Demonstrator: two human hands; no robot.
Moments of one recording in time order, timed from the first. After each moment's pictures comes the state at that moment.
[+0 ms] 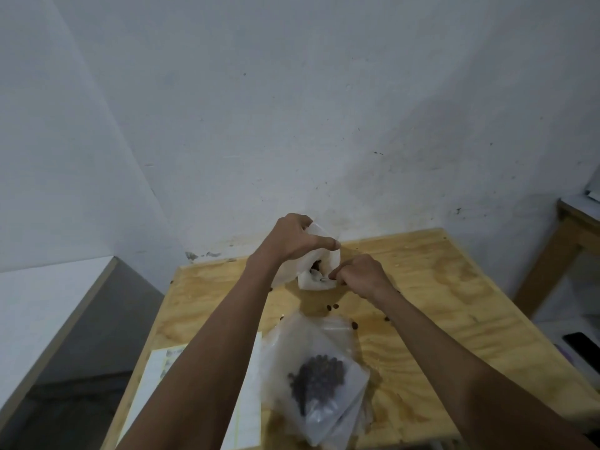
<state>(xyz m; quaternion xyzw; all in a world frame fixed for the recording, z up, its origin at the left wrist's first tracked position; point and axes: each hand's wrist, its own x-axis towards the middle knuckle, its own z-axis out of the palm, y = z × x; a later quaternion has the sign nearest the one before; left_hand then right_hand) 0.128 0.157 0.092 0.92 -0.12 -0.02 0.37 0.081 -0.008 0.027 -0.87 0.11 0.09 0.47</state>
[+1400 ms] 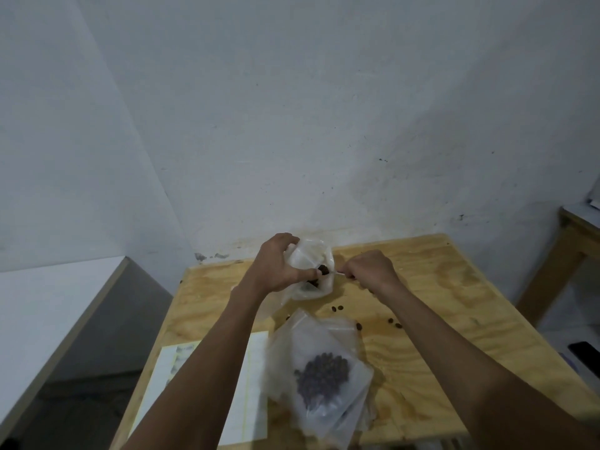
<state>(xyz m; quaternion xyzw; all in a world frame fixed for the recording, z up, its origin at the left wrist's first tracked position) 0.096 0.206 0.057 0.92 -0.13 0.07 0.35 0.078 -0.008 0.044 -0.85 0.15 0.04 0.51</state>
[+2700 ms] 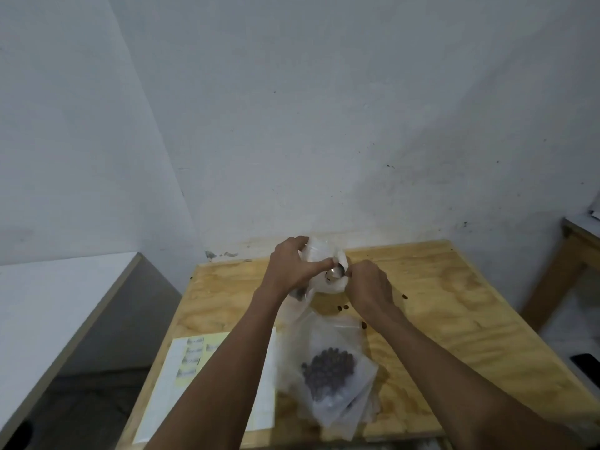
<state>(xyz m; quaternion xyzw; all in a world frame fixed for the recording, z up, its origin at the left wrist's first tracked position) 0.093 0.188 0.048 0.91 -0.08 0.11 0.39 0.054 0.021 0.029 -0.97 0.08 -0.06 0.22</state>
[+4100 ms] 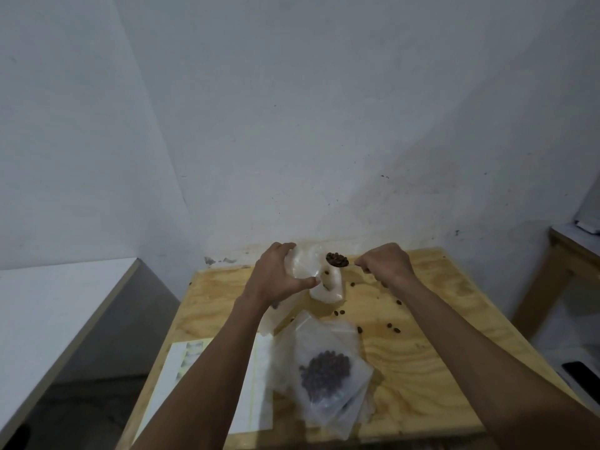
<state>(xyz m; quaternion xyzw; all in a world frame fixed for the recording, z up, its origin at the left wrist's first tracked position) 0.070 0.216 0.059 0.94 -0.11 0.11 0.32 0.061 -0.021 0.086 -0.86 0.17 -0.02 0.49</state>
